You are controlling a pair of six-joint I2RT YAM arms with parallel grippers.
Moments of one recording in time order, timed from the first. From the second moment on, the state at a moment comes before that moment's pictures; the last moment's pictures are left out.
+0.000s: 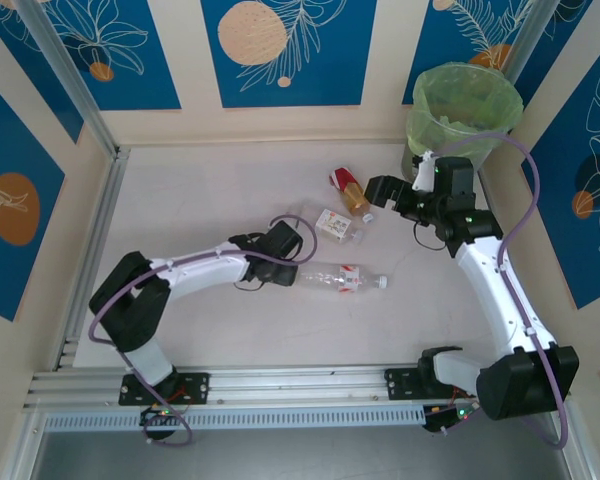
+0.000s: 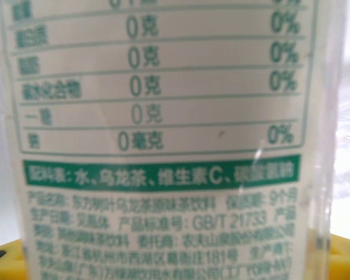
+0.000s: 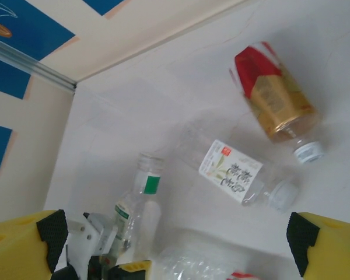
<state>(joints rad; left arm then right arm) -0.84 1.66 1.05 -0.52 -0.17 -0.47 0.12 1.17 1.11 -0.55 -0.45 0.53</state>
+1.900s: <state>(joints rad) -0.93 1.57 0.96 -0.11 0.05 -0.37 0.34 1.44 0.93 -0.08 -0.52 0.81</state>
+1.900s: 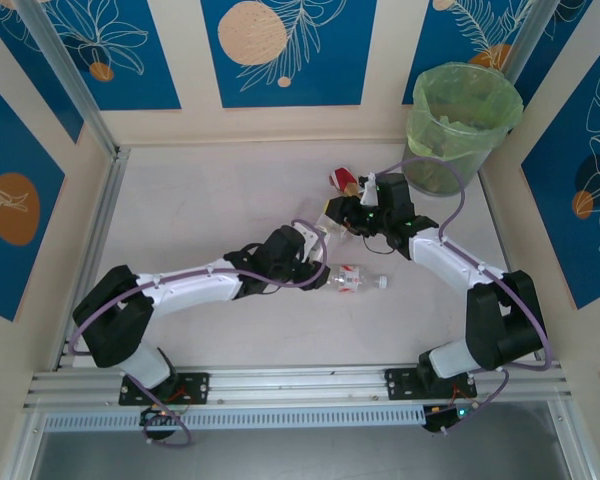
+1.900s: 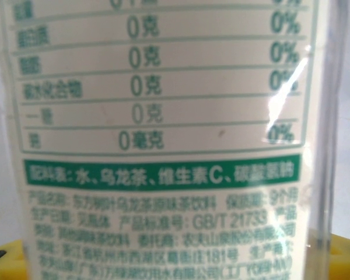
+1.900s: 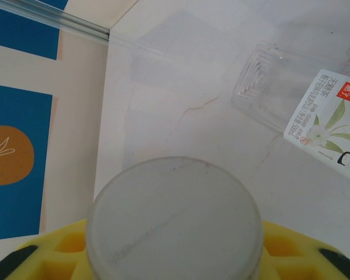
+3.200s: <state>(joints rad) -0.87 1.28 0.67 0.10 -0.29 -0.42 0.27 1.33 0.96 -0.22 -0.32 0.69</state>
